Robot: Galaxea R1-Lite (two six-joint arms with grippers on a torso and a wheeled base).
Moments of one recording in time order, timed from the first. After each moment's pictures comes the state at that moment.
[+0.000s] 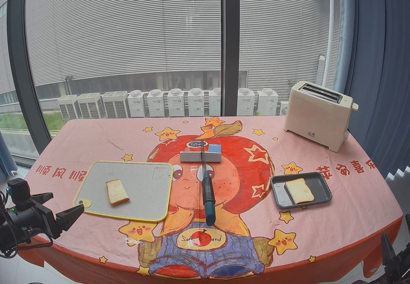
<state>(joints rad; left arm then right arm) -0.03 1.00 -0.30 -0.23 -0.18 -0.02 0.00 0.02 -0.02 0.02 0.02 -0.03</state>
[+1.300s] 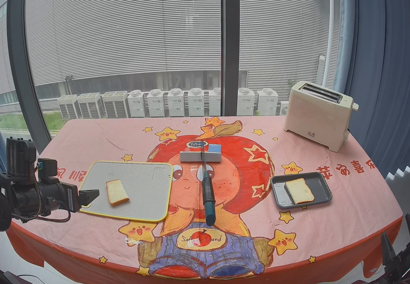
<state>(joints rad) -0.07 1.38 -0.48 -0.23 -0.03 -0.03 0.00 0.02 -0.02 0.02 0.02 -0.03</state>
